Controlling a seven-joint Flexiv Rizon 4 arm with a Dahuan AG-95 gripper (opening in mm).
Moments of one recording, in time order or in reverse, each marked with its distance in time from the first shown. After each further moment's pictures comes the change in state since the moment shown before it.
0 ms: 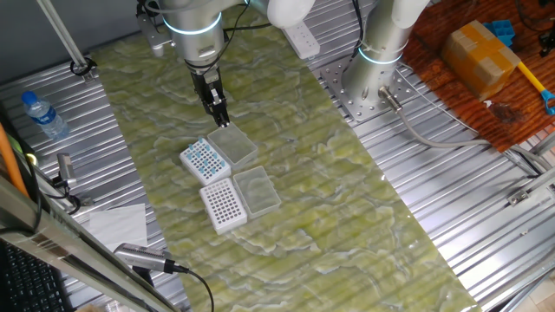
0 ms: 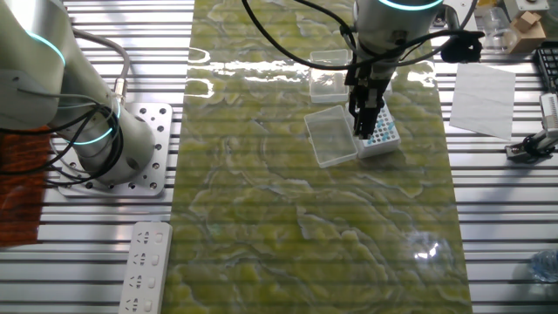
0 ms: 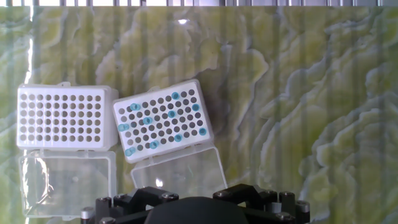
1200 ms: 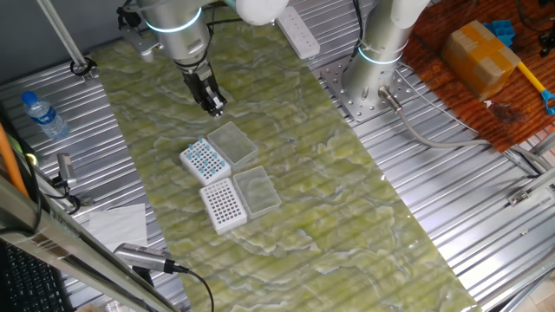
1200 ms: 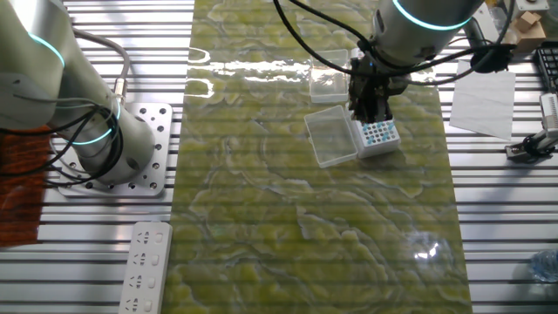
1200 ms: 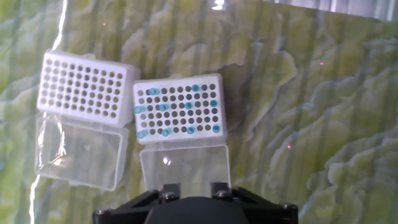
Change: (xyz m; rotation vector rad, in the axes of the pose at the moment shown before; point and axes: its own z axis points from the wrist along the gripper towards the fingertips) arm 0.000 0.000 0.000 -0.077 0.082 -0.199
